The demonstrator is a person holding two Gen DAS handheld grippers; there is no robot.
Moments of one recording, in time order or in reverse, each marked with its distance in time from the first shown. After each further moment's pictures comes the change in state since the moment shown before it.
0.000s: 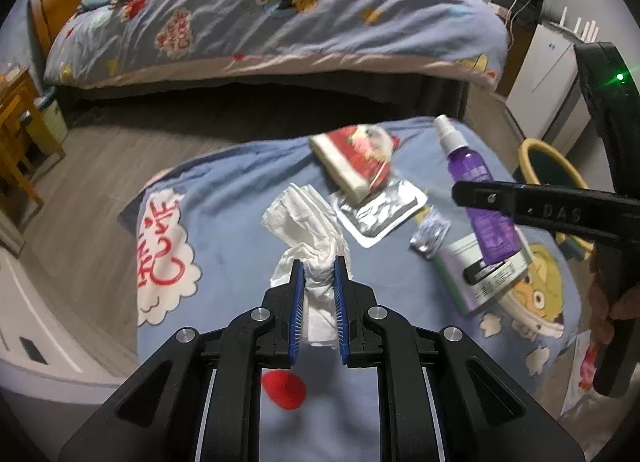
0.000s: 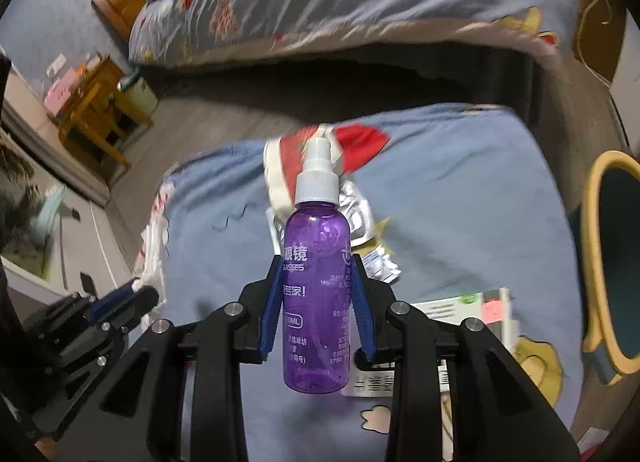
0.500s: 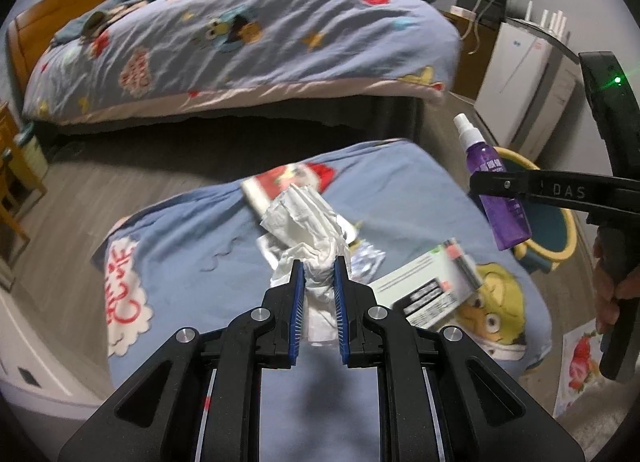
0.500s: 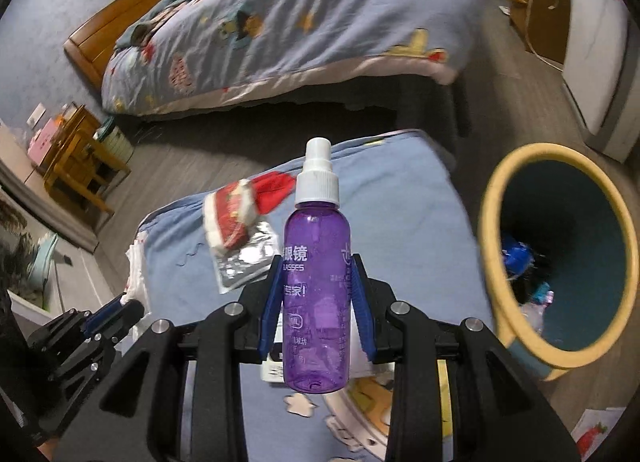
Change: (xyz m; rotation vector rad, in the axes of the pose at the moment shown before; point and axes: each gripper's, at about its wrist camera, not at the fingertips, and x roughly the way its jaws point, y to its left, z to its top) left arm -0.009 -0.066 0.026 0.087 -0.056 -0.063; right arm -0.062 -0.078 0.003 0.119 -0.093 -0.069
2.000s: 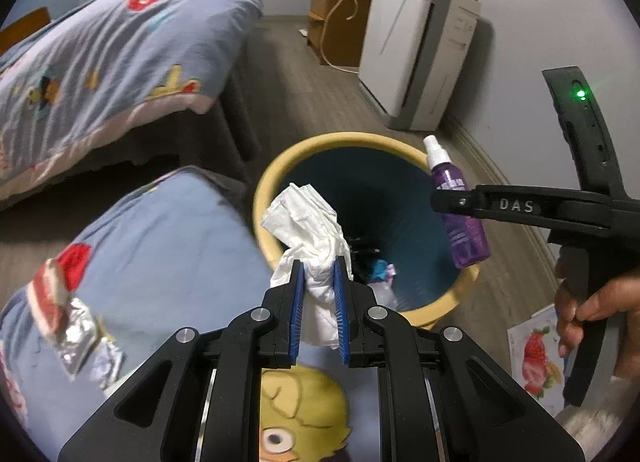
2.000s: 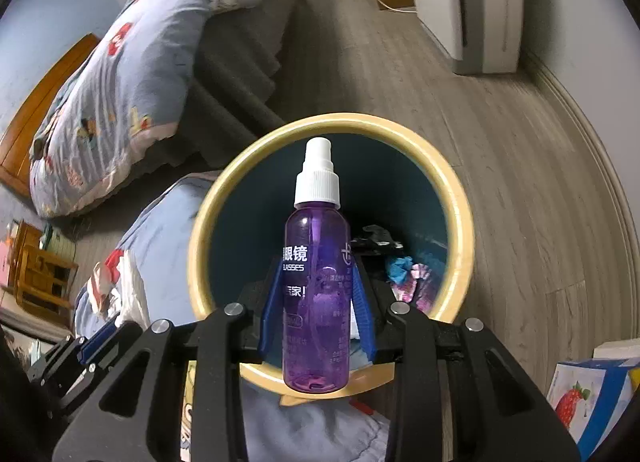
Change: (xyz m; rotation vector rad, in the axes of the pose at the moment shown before) left arm 0.087 -0.252 0.050 0.238 0.044 -0.258; right arm -0.058 -0.258 -0.028 0.381 -0.053 -0.165
